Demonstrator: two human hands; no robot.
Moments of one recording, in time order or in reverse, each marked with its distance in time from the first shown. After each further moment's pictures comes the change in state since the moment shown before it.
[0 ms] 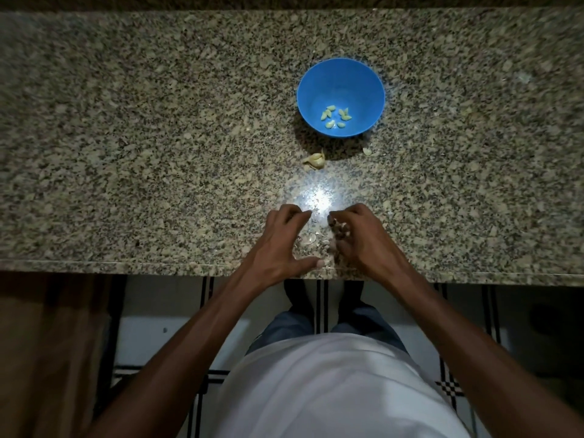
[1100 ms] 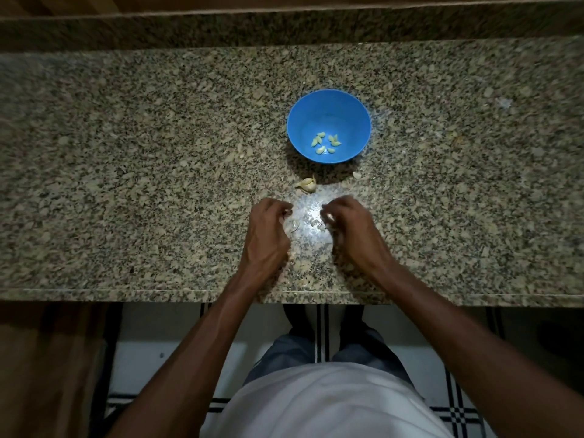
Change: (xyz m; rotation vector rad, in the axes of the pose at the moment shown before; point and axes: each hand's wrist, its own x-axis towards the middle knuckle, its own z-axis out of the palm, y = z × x) left_hand 0.054 0.005 -0.014 -0.041 0.416 -0.122; right_hand 0.054 0.018 -0.003 -0.212 0.213 -0.221
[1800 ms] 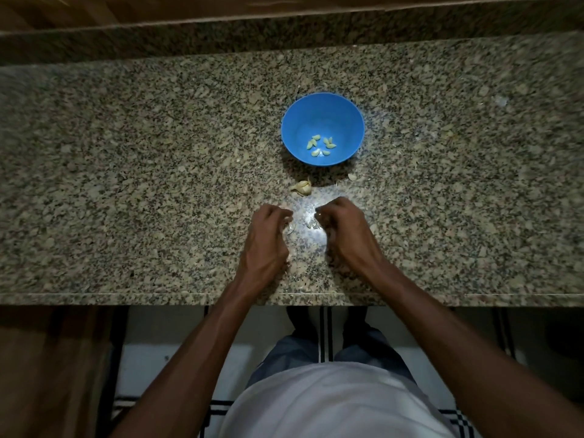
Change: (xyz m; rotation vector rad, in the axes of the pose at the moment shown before) left_hand -0.007 0.006 -0.001 0.067 -0.056 0.060; right_hand 0.005 0.000 0.004 0.160 -0.012 0.126
